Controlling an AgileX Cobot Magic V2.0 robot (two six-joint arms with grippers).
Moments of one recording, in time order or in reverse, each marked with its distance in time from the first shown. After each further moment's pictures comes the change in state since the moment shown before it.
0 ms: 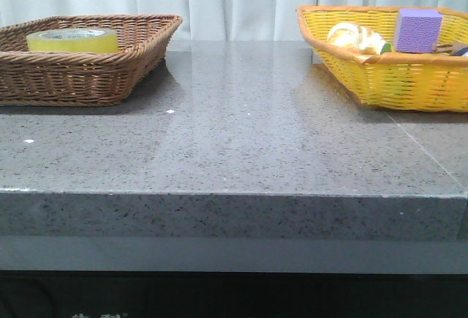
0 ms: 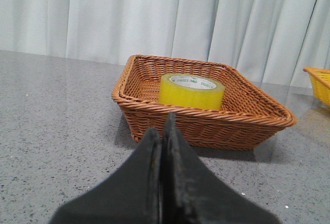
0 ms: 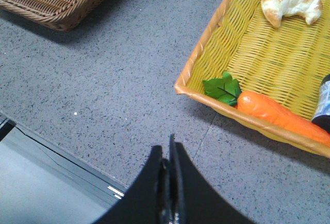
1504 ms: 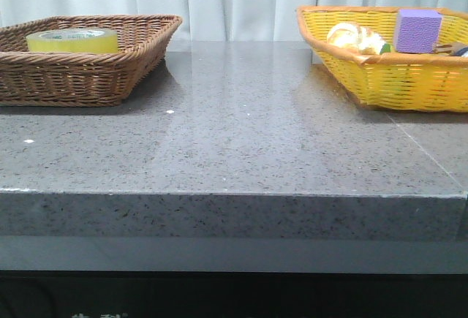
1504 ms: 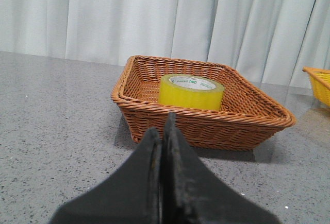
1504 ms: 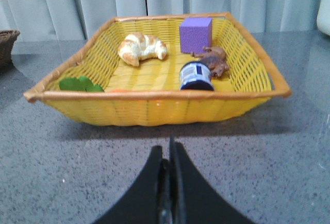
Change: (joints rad) left arm 0.000 0.000 0.000 0.002 -0.005 0.000; right arm -0.484 -0.734 0.894 0.050 -0.665 0.000
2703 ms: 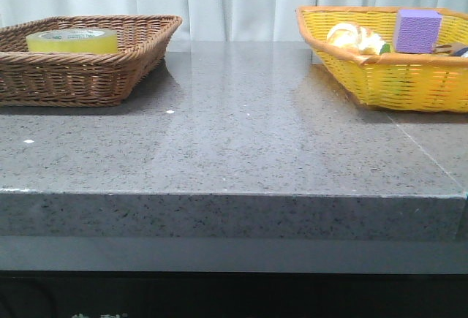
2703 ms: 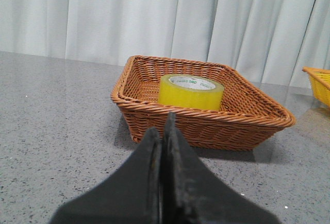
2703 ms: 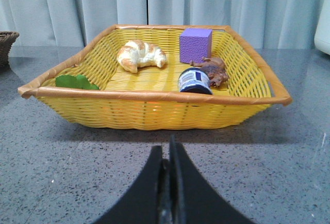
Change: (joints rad) left arm 0.000 0.000 0.000 0.002 0.000 0.000; right arm -0.004 -0.009 0.080 0.054 -0.135 -0.107
